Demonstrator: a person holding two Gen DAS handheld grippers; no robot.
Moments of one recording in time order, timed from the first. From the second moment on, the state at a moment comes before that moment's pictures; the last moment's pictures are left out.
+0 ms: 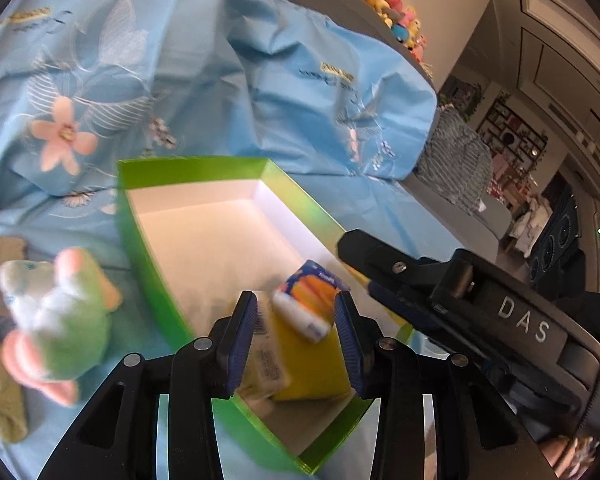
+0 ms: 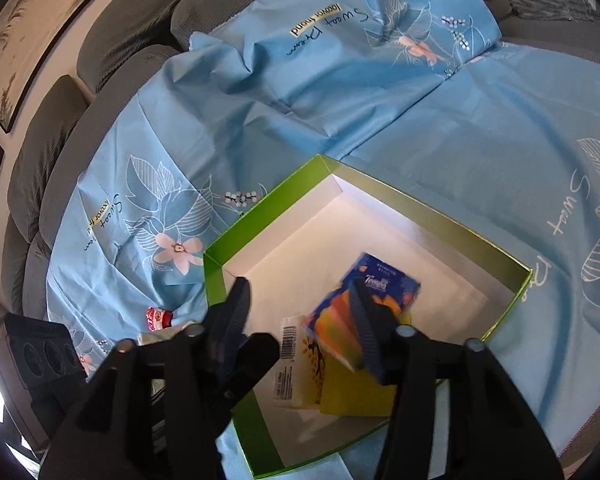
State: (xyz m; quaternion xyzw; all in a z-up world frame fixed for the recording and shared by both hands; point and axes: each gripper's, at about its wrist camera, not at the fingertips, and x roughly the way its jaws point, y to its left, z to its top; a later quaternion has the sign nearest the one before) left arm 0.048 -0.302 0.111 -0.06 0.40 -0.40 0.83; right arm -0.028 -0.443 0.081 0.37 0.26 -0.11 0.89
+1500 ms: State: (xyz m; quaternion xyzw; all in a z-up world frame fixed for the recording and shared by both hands) left arm -0.003 0.127 0.057 -0.17 0.43 0.05 0.88; right arm 0.040 -0.126 0.062 0.18 0.41 0.16 0.88
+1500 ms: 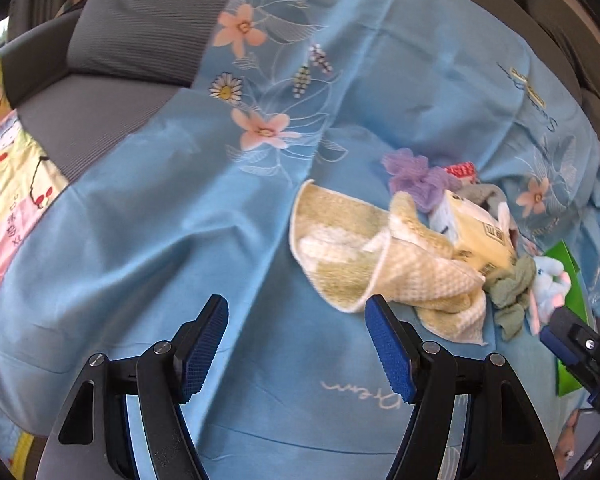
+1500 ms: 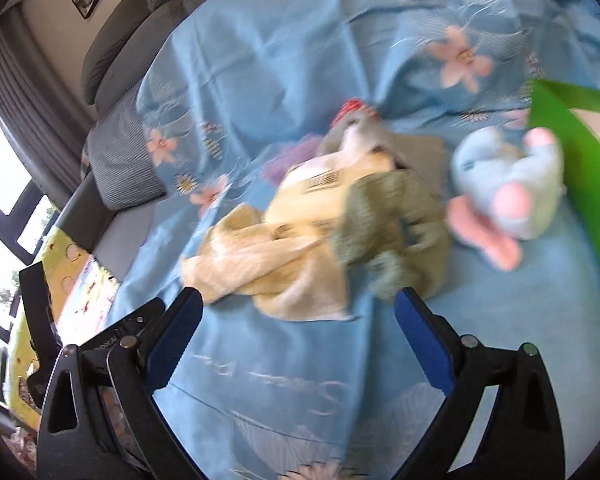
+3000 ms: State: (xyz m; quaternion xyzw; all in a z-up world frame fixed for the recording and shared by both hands) left arm -0.010 0.138 0.051 -0.22 0.47 0.01 0.86; right arm -0.021 -0.117 0.131 0.17 0.33 0.18 0.91
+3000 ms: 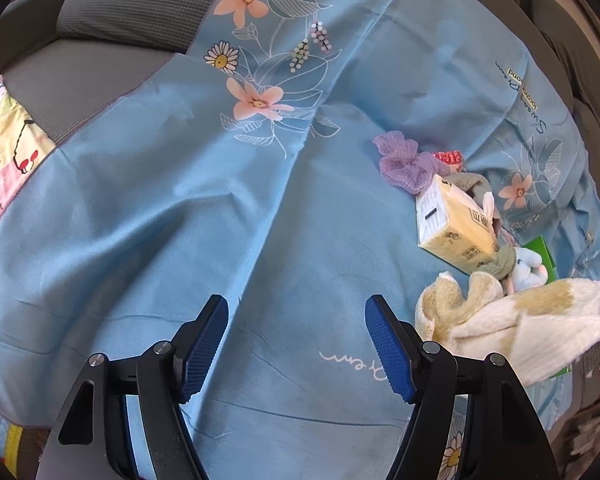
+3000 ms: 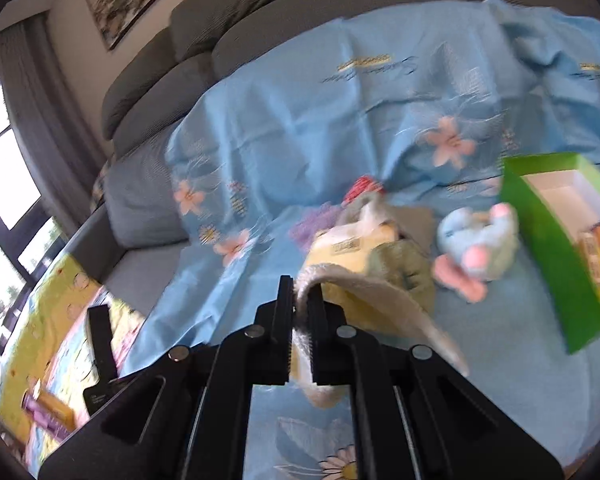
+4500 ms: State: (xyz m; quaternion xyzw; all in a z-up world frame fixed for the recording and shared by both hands) left arm -0.004 0.008 0.025 -0.16 0.51 -0.16 0.83; right arm 0.042 -0.133 0.007 0.21 0.52 0.16 0.81
